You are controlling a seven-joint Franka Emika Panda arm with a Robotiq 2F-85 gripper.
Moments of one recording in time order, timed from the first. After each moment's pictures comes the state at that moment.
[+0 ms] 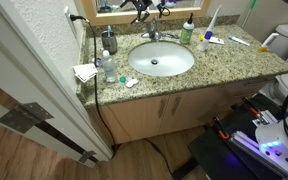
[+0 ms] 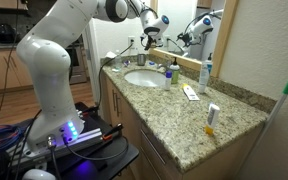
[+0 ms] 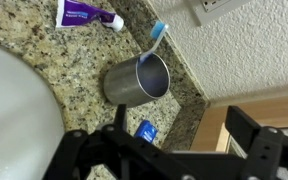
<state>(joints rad) 0.05 0.78 0.18 -1.20 0.91 2.29 0.56</state>
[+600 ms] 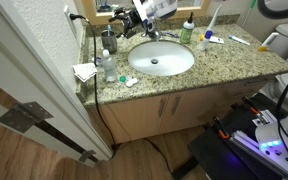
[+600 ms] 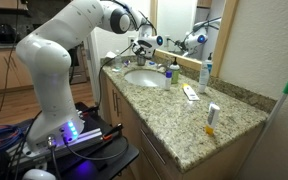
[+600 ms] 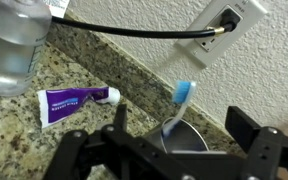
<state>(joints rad) 0.07 0.94 0.26 -1.18 1.28 2.26 0.54</state>
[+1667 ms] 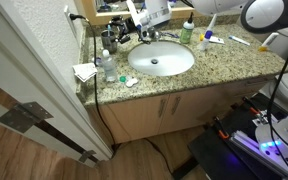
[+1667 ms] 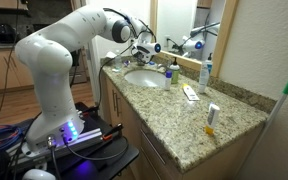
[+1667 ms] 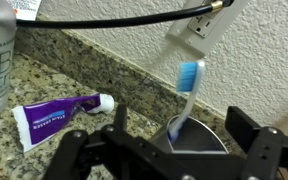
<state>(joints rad) 0.12 1.07 0.26 -1.05 1.38 2.27 0.61</state>
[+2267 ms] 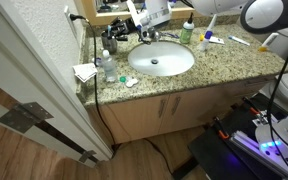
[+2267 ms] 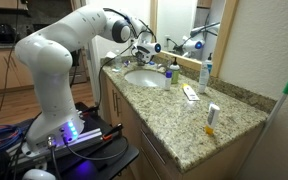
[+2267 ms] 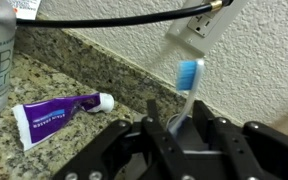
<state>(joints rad) 0.12 1.07 0.25 -1.05 1.38 2.27 0.61</state>
